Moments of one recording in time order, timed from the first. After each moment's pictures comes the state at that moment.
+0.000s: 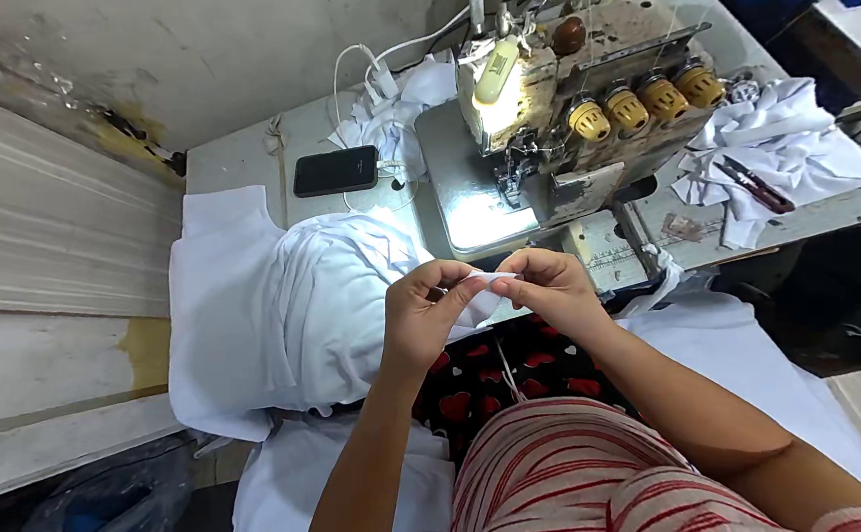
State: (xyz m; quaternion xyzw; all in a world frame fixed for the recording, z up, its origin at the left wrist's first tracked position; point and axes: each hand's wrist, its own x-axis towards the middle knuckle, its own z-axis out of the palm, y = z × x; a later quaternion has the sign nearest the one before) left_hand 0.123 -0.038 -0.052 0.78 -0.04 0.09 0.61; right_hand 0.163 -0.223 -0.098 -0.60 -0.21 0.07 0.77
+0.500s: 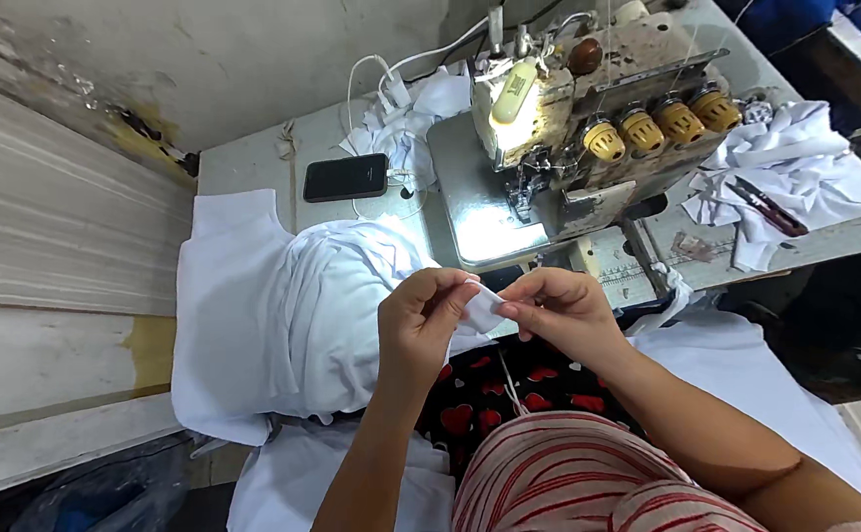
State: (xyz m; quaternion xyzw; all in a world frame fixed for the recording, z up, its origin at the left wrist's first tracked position) left_hand 0.123 -0.035 -0.042 0.79 -0.08 0.18 0.58; right_hand 0.161 -0.222 -0.082 -0.57 -0.27 0.05 0.77
